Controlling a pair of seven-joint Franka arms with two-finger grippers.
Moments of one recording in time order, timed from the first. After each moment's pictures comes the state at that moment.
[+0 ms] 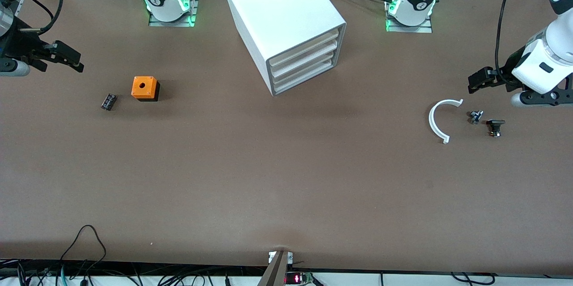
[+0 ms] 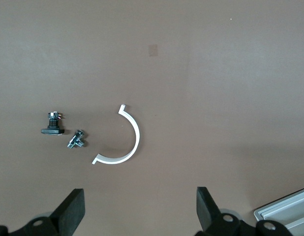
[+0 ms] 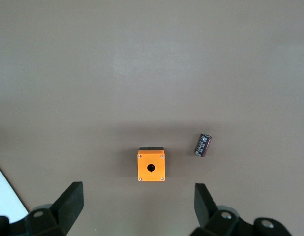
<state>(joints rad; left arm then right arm) -0.08 0.05 0.04 -1.66 0.01 1.64 -0.09 0.03 -0.11 -0.07 -1.83 -0.01 1.71 -0.02</state>
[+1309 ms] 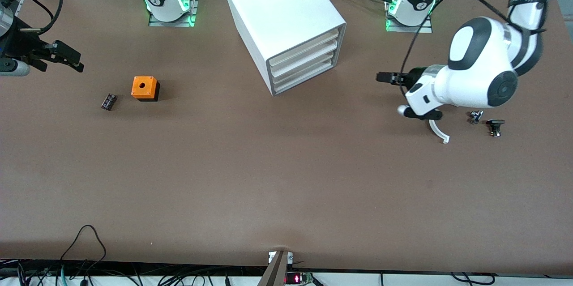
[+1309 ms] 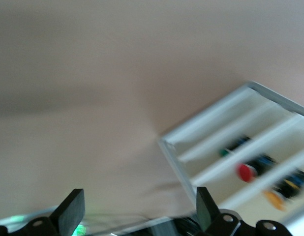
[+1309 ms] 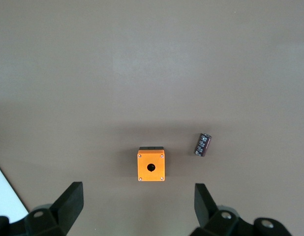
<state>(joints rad) -0.10 0.23 -0.13 -1.86 -0.49 1.58 -0.09 0.03 -0.11 -0.07 -1.83 -0.01 1.71 -0.02</state>
